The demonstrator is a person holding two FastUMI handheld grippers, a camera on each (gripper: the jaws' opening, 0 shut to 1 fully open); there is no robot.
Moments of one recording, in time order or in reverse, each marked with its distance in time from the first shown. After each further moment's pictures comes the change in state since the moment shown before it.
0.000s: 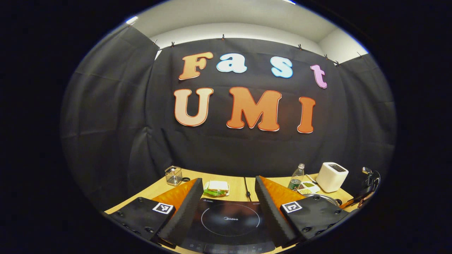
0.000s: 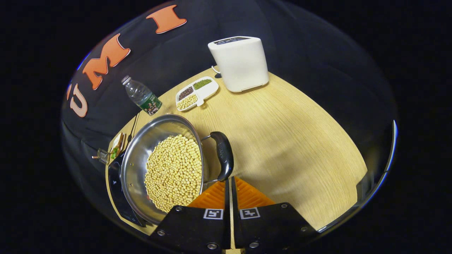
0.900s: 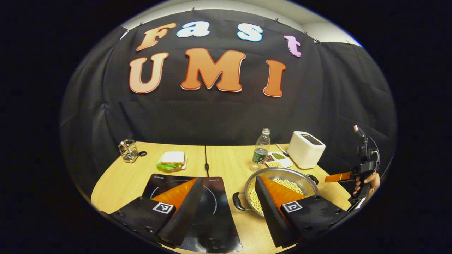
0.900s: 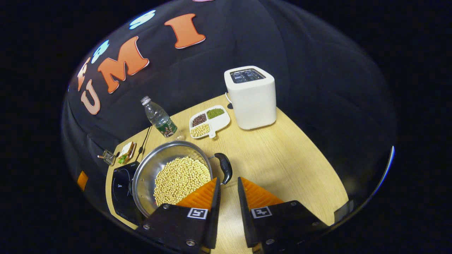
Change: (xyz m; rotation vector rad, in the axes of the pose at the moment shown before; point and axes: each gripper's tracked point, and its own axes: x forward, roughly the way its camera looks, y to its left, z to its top) left arm 0.046 -0.138 -0.102 0.034 0.314 -0.258; right arm -0.046 0.008 0.075 -0.125 -0.198 0.059
